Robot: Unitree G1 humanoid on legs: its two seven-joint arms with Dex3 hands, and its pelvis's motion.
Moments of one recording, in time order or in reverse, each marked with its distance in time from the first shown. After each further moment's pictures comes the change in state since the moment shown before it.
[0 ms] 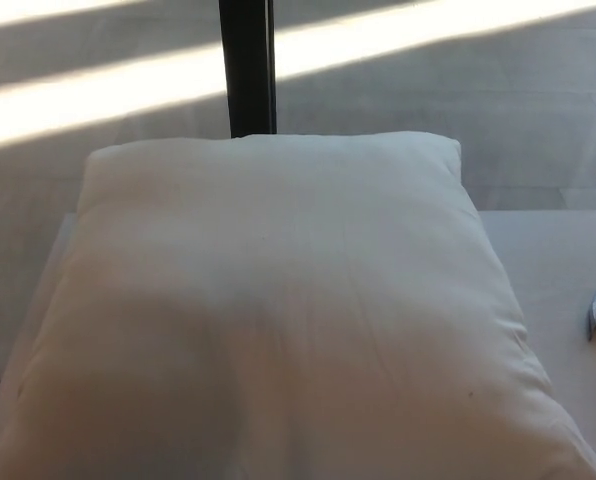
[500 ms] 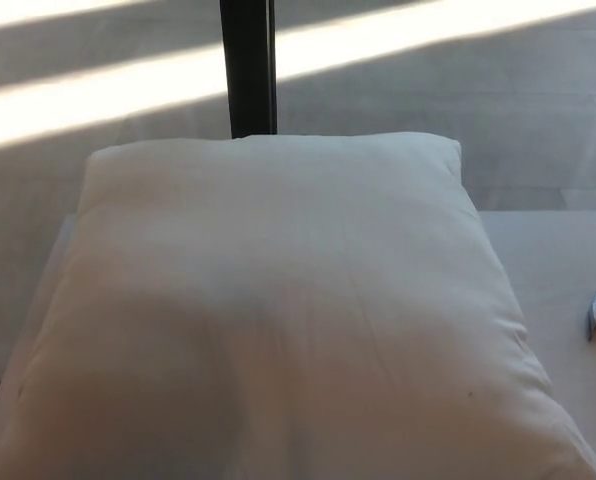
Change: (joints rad) left_arm -0.008 0.000 -0.009 0.001 0.004 0.000 0.001; right_arm 0.192 -0.004 -0.472 0.260 0.051 -0.085 -0.034
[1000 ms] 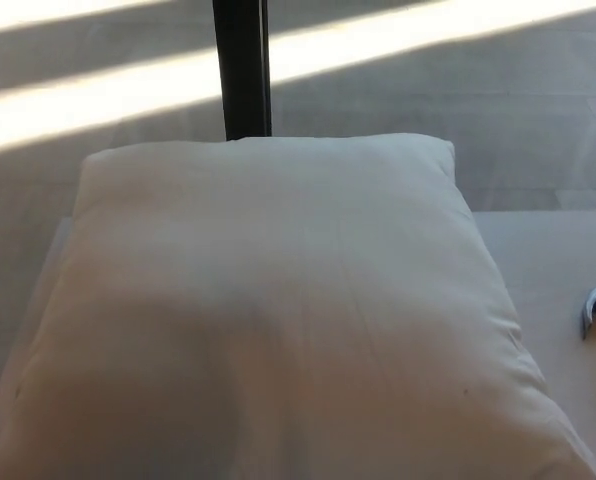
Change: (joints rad) left_arm -0.004 -0.002 -0.009 0.001 0.001 0.000 0.000; right_arm -0.067 0.198 -0.441 0.288 0.182 -0.114 -0.046
